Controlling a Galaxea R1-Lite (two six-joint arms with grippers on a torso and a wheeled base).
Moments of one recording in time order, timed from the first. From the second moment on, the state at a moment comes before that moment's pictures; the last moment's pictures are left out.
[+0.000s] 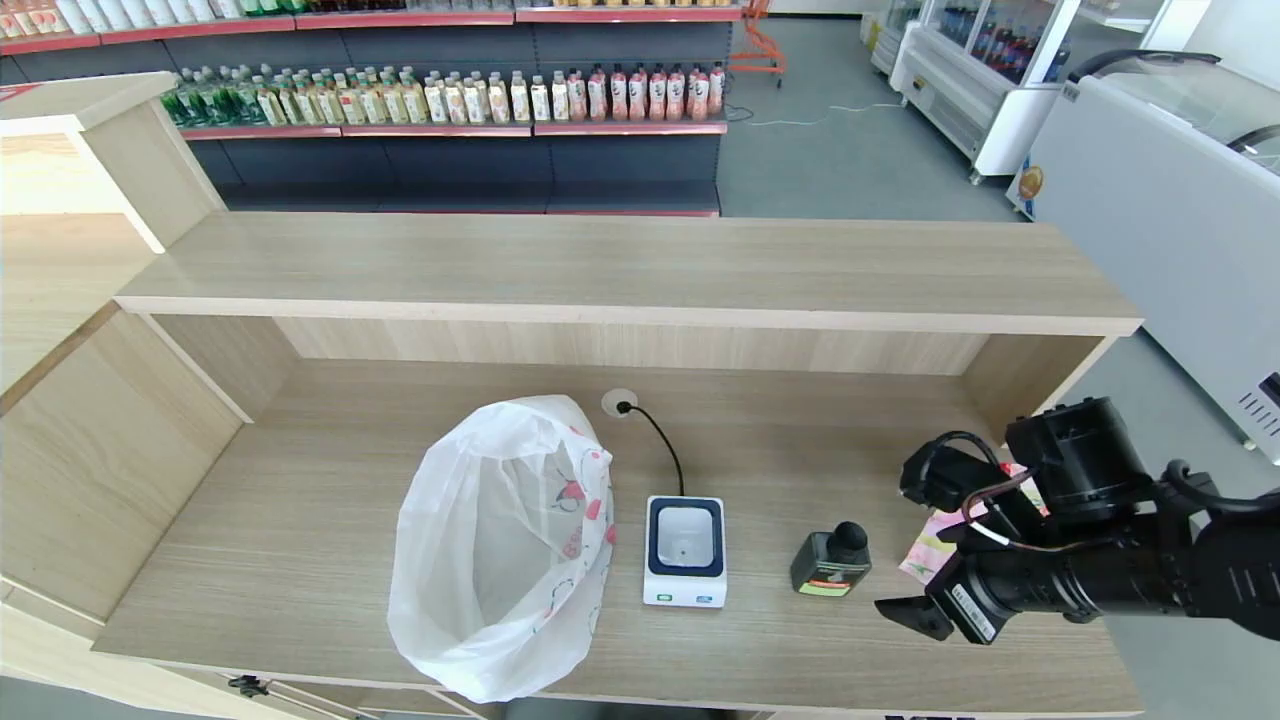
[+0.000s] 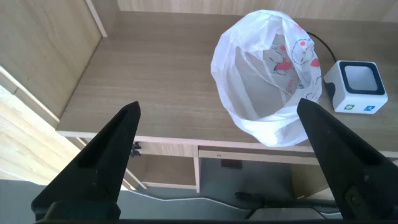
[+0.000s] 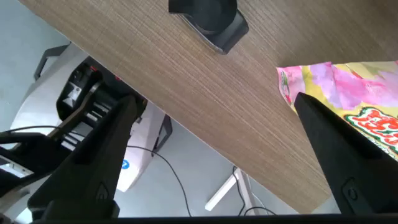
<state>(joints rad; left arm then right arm) 0.00 0.00 0.00 0.00 0.00 0.00 0.33 1.68 -0.66 -0.19 0.04 -0.40</state>
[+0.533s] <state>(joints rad) 0.00 0.00 0.00 0.00 0.00 0.00 0.39 1.88 -0.66 -0.38 -0.04 -0.41</state>
